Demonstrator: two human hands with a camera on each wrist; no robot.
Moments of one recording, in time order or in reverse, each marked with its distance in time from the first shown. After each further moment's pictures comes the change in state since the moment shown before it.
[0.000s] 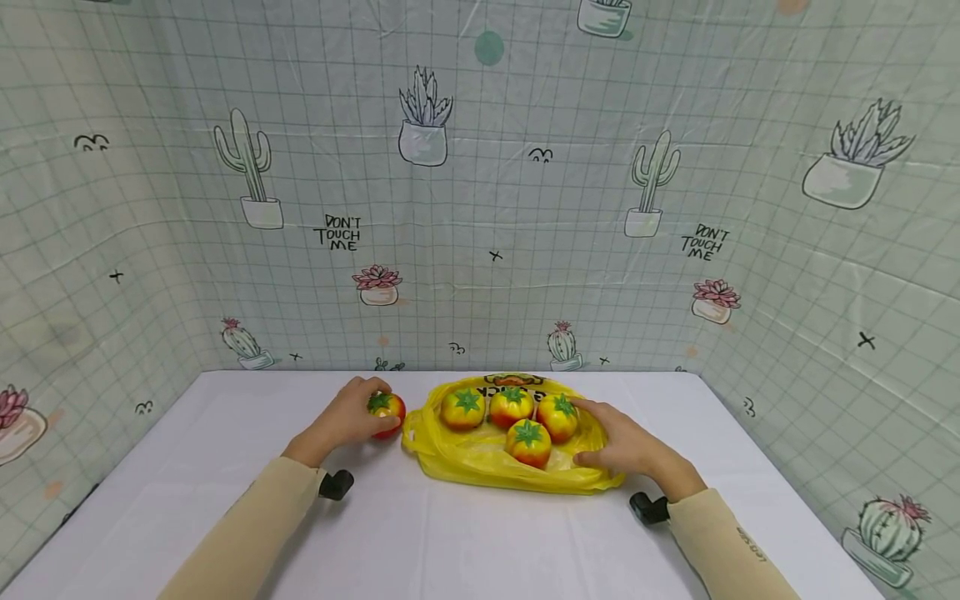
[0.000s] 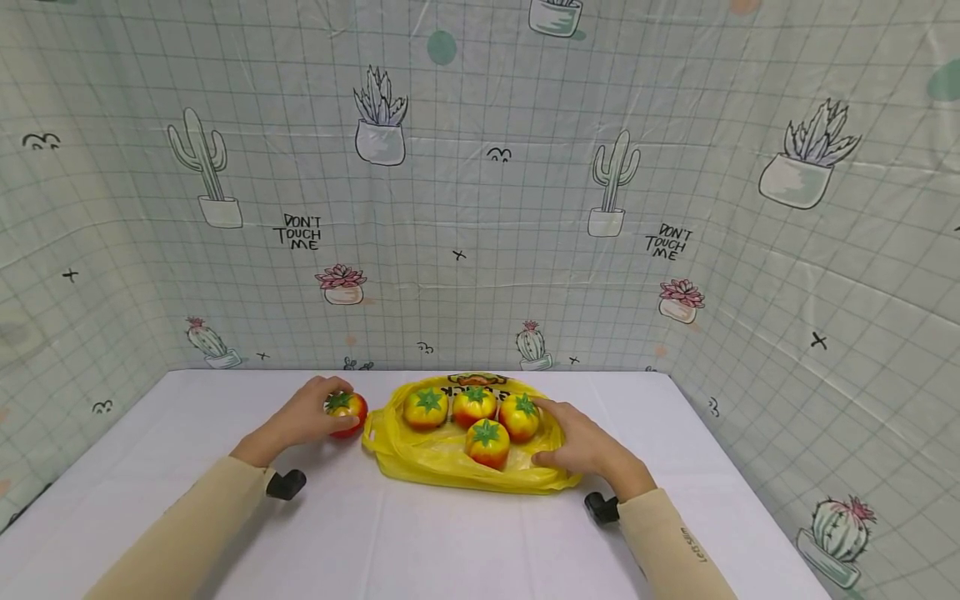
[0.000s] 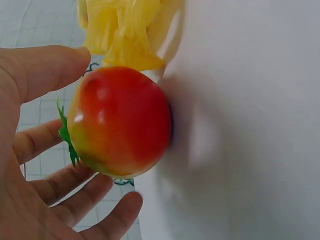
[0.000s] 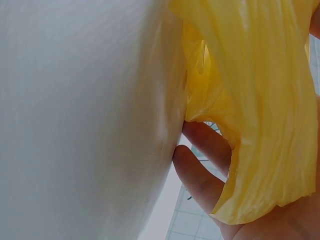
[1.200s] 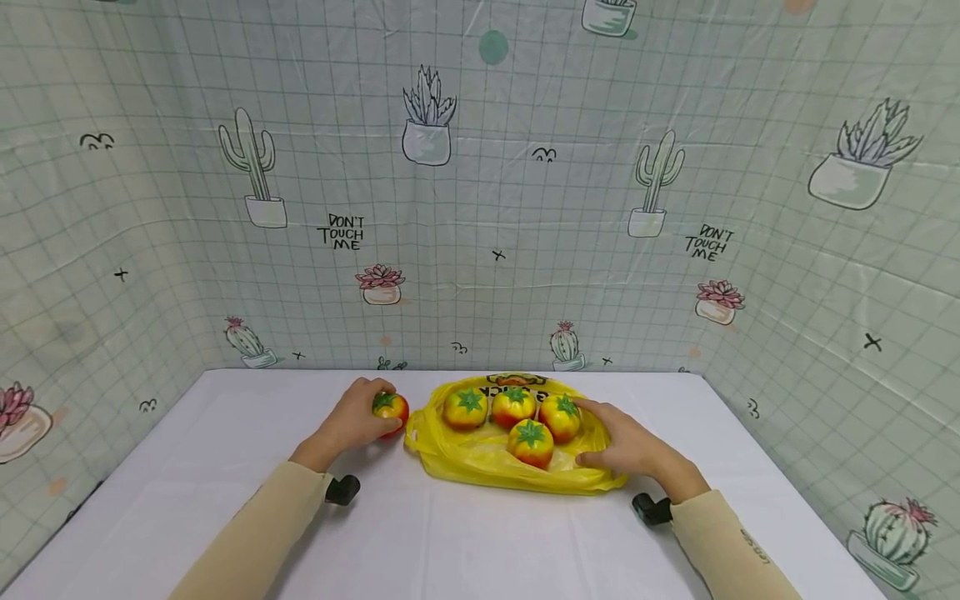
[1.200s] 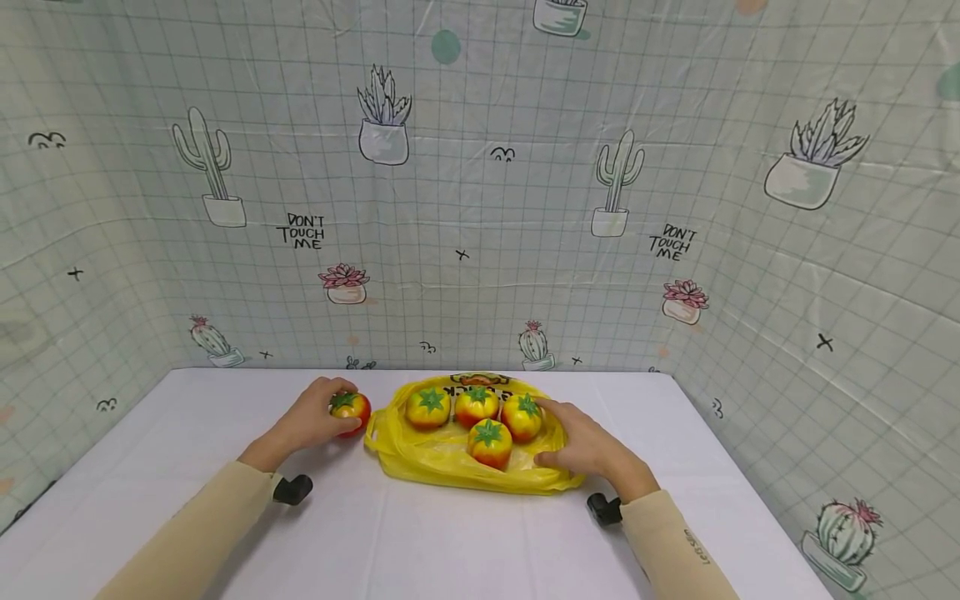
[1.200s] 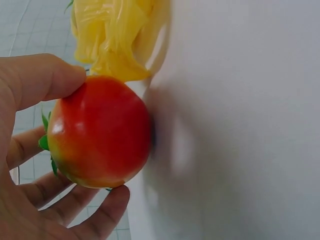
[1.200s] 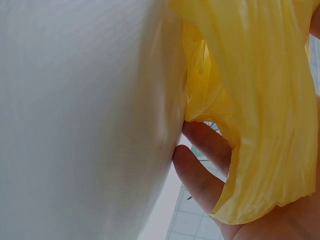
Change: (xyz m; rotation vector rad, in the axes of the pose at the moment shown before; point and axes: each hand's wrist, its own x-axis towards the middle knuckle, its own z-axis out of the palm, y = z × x) left_hand -0.002 -0.001 0.009 -0.046 0.071 0.022; right_hand 0.001 -0.002 0.000 0.006 -0.007 0.010
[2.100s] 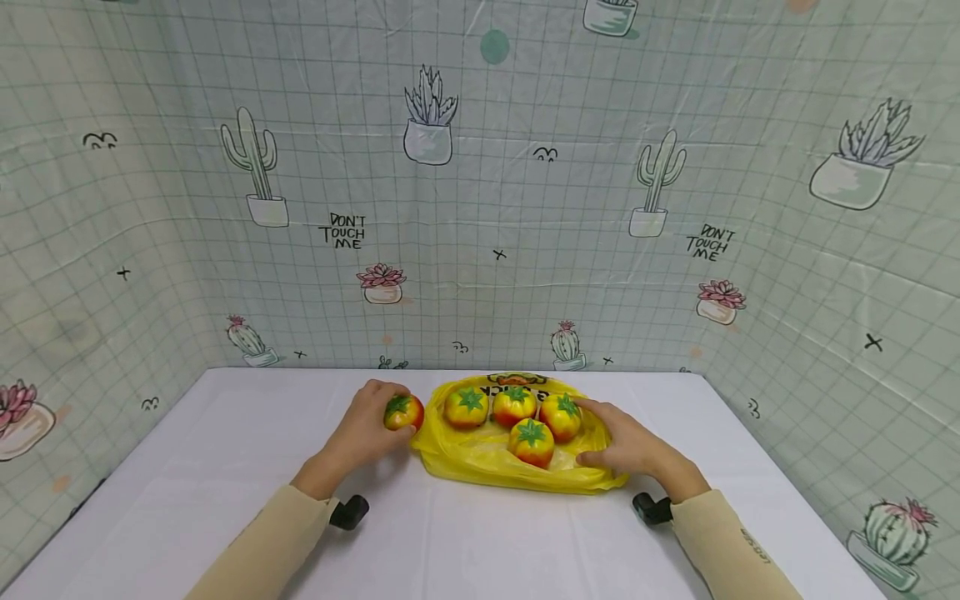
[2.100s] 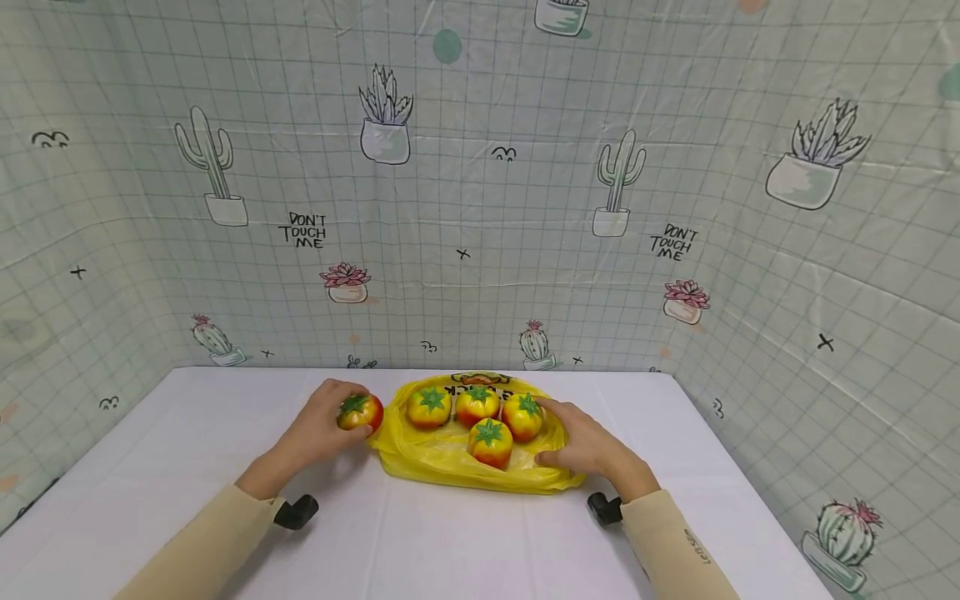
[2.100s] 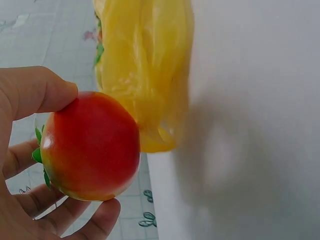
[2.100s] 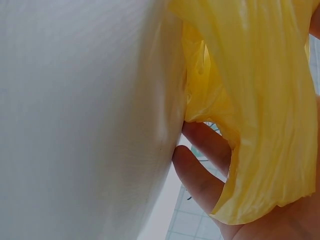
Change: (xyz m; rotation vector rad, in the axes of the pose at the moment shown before) left_hand -0.029 0.031 0.006 -0.052 0.104 0.102; right_hand 0.002 0.001 0.001 -0.005 -0.002 0.020
